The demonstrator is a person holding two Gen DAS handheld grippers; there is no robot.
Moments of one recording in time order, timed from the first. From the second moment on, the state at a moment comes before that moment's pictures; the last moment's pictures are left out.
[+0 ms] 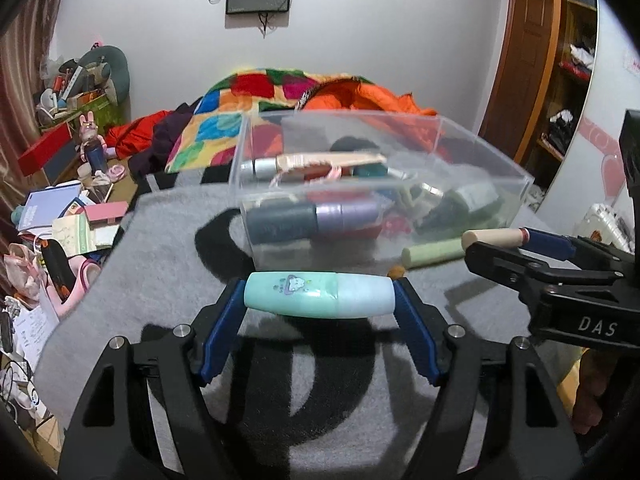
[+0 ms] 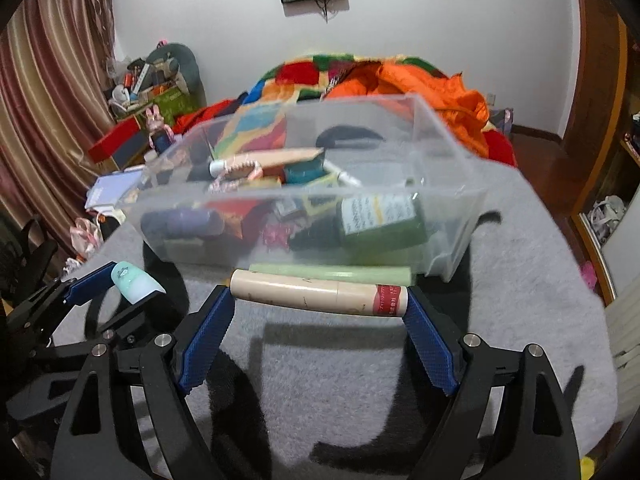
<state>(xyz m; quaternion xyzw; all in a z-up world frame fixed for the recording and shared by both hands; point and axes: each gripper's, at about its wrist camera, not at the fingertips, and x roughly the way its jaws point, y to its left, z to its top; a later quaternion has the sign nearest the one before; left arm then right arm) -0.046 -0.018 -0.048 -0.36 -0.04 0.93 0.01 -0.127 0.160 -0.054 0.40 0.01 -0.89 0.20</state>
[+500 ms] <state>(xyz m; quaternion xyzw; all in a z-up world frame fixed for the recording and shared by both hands) -0.058 -0.014 0.010 -0.29 -0.06 0.95 0.03 -0.131 0.180 0.003 0.31 0.02 -0.93 0.18</state>
